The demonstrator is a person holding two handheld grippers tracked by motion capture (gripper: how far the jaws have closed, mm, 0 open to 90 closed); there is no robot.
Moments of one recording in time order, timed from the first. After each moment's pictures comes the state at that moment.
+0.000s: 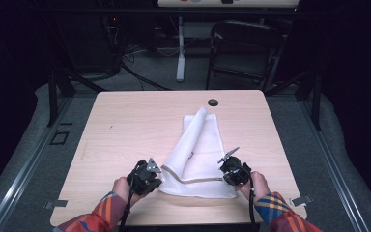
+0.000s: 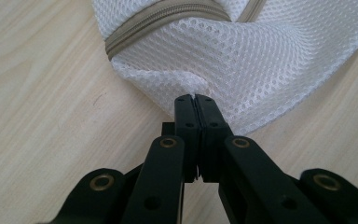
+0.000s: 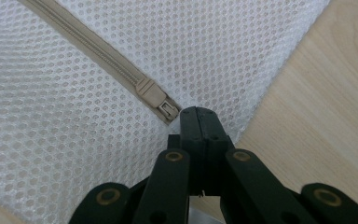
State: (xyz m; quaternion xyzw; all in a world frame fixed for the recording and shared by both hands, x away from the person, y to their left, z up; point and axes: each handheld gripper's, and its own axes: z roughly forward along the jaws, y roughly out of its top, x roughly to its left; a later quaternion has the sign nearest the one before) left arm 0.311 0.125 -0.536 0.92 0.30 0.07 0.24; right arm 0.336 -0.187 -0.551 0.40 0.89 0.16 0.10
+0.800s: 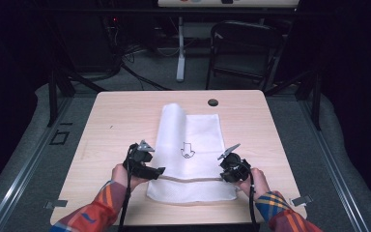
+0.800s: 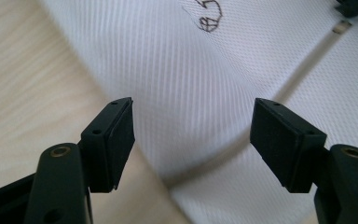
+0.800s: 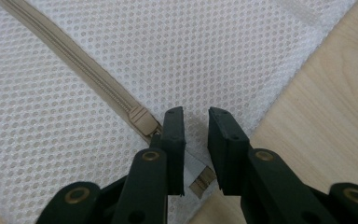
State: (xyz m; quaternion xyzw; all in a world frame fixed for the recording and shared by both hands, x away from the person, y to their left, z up) left arm 0.354 0.131 -0.515 0.87 0.38 0.10 0.31; right arm 0.348 -0.189 -0.549 0.39 0.90 0.18 0.10
